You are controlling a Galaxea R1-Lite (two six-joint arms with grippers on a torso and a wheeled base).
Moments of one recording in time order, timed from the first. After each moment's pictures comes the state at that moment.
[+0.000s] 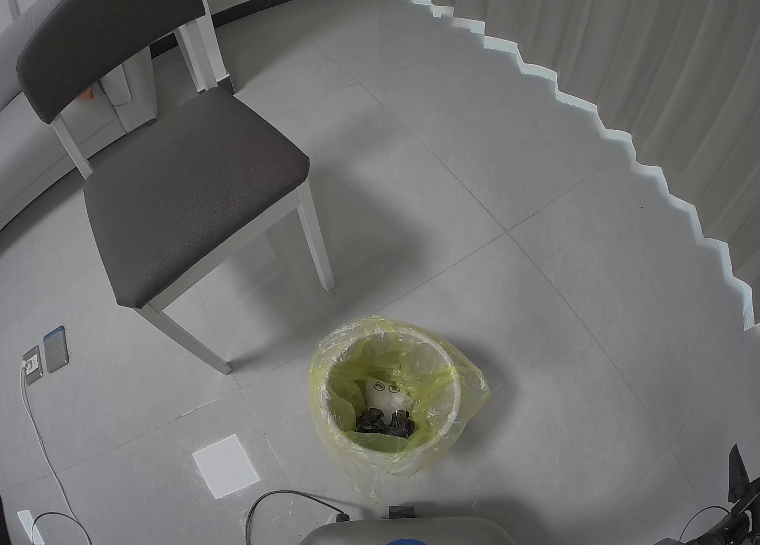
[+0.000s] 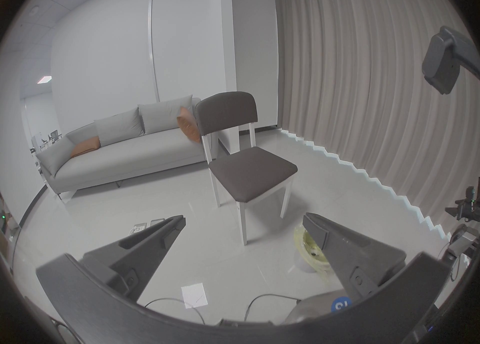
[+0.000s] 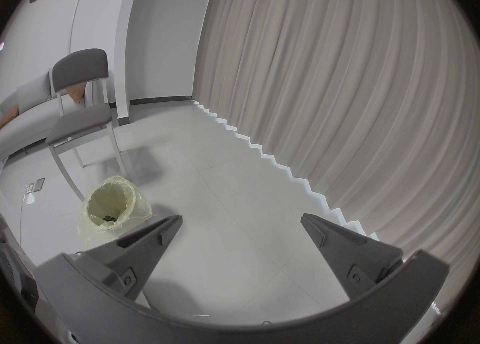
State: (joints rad) left arm 0.08 0.01 -0.72 0.71 0.05 -0.03; right arm -0.01 0.01 -0.18 0.29 -0.28 -0.10
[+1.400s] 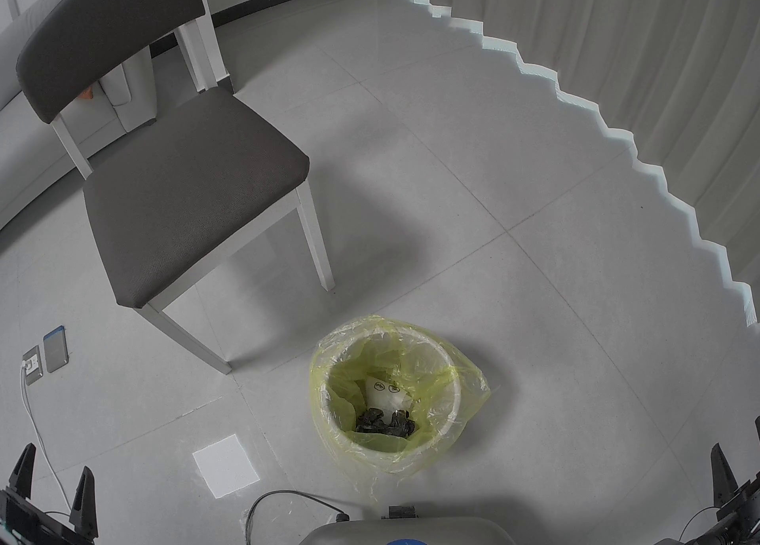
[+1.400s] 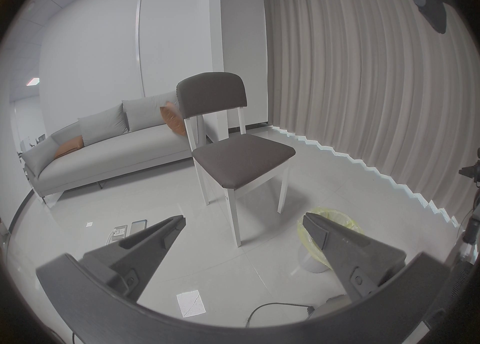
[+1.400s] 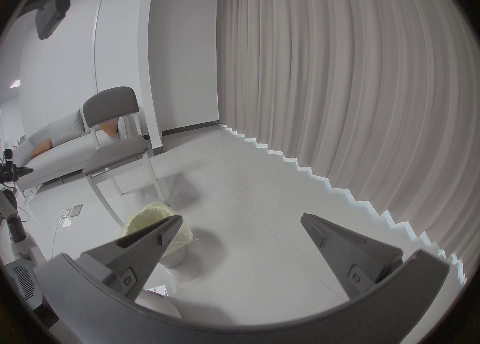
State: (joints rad) left arm 0.08 0.01 -0.02 0.01 -0.02 0.01; right arm 0.00 0.01 -0.02 0.00 -0.03 0.01
